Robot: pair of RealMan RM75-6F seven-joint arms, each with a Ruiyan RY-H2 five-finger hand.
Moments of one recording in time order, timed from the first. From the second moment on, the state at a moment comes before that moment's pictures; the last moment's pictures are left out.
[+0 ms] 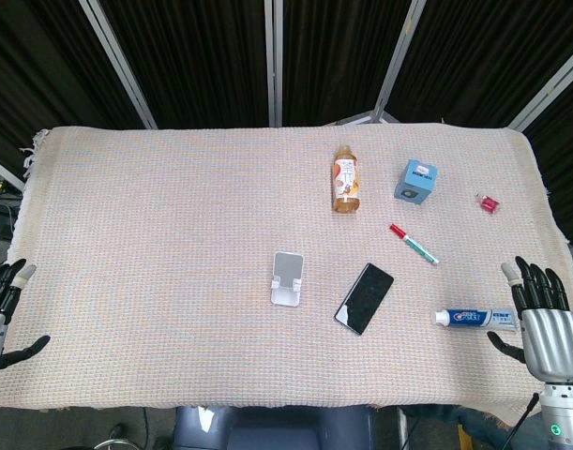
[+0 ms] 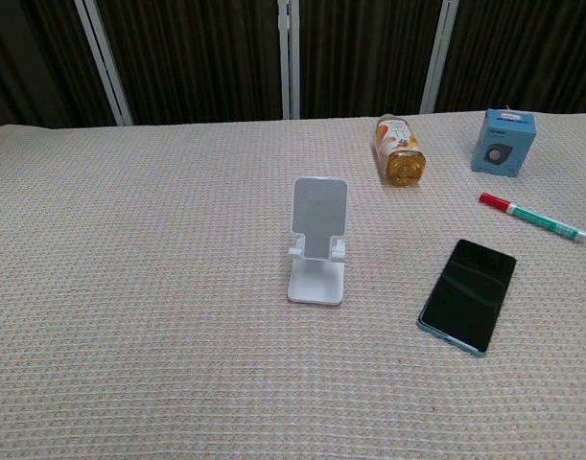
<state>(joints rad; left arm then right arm) -0.04 -1.02 0.00 -1.74 1.62 1.57 0.06 0.05 -1.10 0.09 -1.75 -1.52 1.56 -0.22</state>
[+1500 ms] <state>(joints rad) -0.11 -1.10 -0.06 -1.69 1.40 1.41 0.18 0.75 -1.44 -0.10 -0.99 -2.07 1.03 0.18</state>
